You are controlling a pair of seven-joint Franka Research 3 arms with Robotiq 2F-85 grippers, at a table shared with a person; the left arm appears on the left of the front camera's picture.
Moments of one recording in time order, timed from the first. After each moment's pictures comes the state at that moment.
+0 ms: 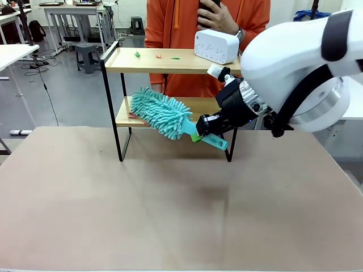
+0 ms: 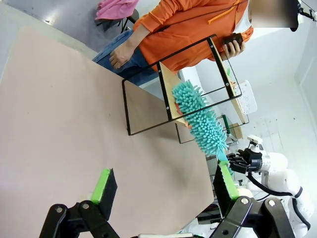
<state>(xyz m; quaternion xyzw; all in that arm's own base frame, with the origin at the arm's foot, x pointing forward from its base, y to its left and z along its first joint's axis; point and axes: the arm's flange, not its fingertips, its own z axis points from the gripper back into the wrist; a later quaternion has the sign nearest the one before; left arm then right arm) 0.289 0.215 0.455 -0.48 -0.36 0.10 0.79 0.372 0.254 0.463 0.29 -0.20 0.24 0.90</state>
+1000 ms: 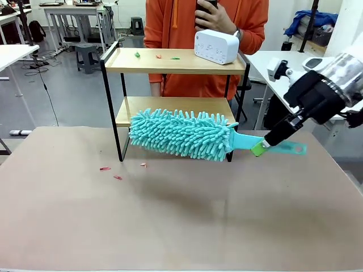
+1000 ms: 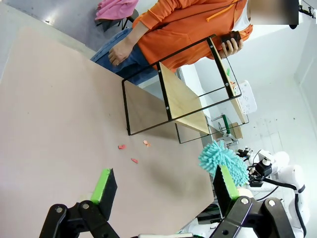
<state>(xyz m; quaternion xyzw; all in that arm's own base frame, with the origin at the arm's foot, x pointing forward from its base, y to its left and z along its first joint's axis) 0.289 0.215 0.455 -0.48 -0.36 0.10 0.79 0.320 0.121 0.503 0.37 -0.10 0.40 0.83</state>
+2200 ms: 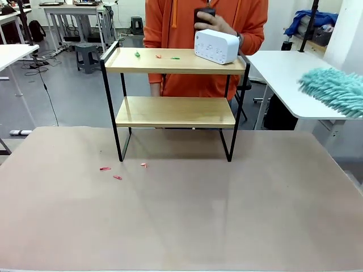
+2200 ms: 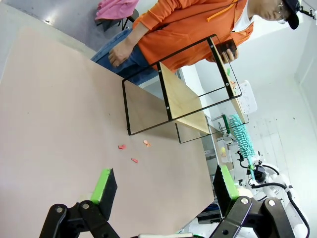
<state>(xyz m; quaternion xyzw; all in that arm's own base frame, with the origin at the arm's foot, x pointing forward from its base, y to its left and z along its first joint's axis) 0.290 0.215 0.455 -0.48 -0.36 0.10 0.79 0.256 -0.185 0.472 0.54 -0.26 -0.12 0.79</state>
